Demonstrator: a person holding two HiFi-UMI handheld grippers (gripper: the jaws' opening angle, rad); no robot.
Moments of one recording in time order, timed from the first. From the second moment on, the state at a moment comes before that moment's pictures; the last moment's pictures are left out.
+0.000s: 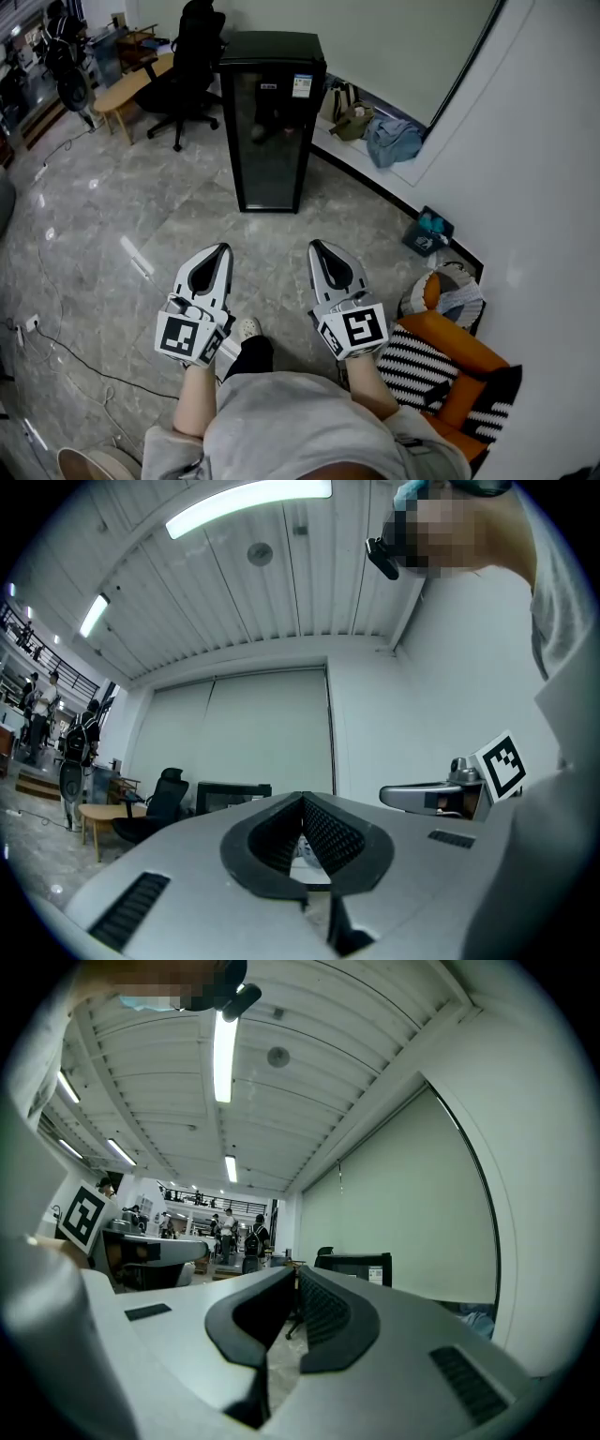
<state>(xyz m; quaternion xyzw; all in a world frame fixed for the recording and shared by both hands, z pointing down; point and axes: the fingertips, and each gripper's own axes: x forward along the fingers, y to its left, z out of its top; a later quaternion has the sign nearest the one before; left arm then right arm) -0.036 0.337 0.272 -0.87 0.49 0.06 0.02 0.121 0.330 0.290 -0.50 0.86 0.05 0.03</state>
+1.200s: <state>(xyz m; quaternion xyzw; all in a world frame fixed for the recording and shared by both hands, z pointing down) -0.103 0.050 0.276 -0.89 0.45 0.07 0.02 0.062 0.053 0.292 -0.55 0.83 0.06 0.01</state>
